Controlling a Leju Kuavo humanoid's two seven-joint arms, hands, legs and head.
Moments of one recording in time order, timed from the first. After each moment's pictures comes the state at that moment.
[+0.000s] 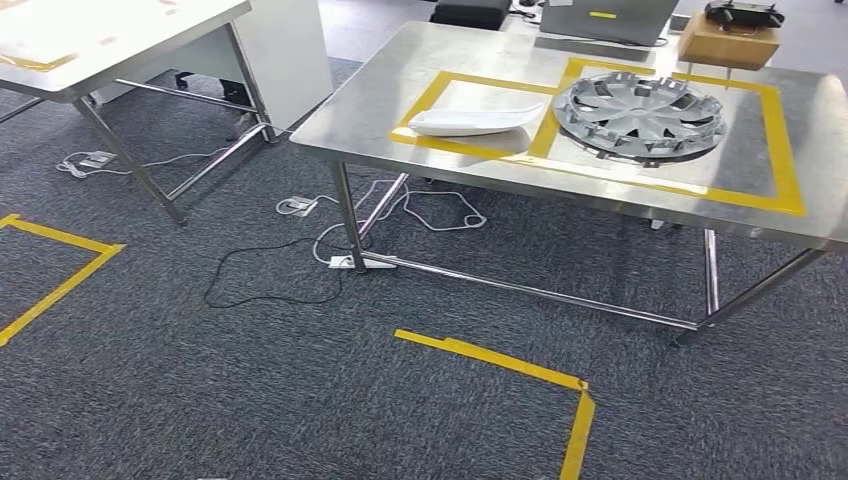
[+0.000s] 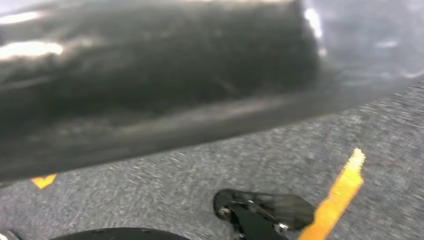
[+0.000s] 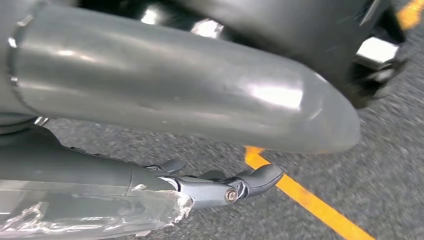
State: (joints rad) left arm -0.05 -0.18 0.98 -0.24 -0.67 0.30 -0.19; right arm -0.04 0.16 -1.06 -0.21 1.31 -0.07 -0.30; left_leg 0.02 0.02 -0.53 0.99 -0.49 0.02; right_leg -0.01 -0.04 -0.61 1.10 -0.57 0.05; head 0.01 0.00
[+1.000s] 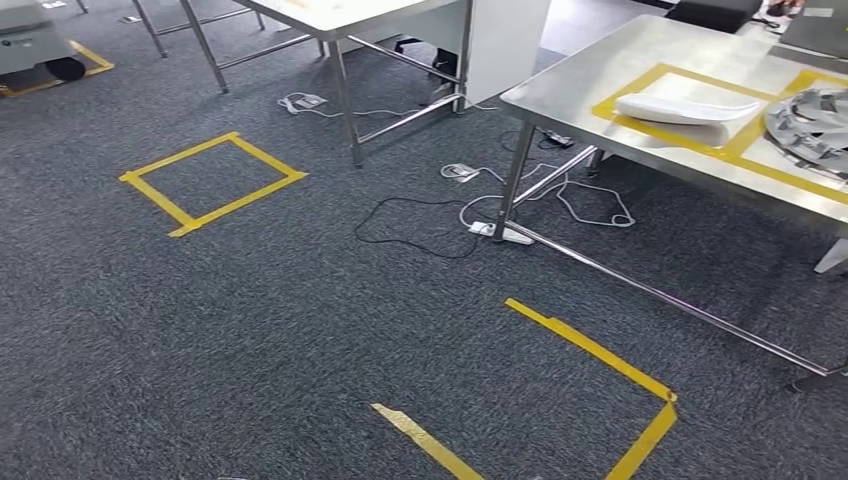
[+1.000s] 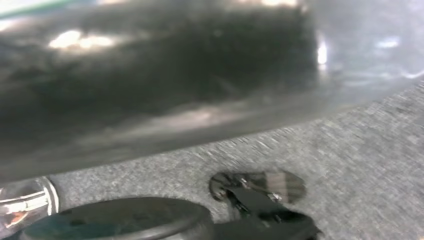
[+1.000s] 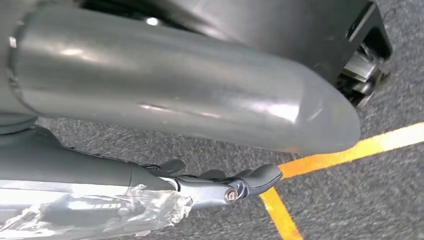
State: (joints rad) left arm -0.04 -0.20 0.95 -0.23 -0.71 0.22 -0.22; right arm -0.04 0.16 -1.04 -0.22 1.32 -0.07 -0.32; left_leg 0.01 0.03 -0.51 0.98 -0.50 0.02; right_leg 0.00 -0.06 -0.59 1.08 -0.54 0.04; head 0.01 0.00
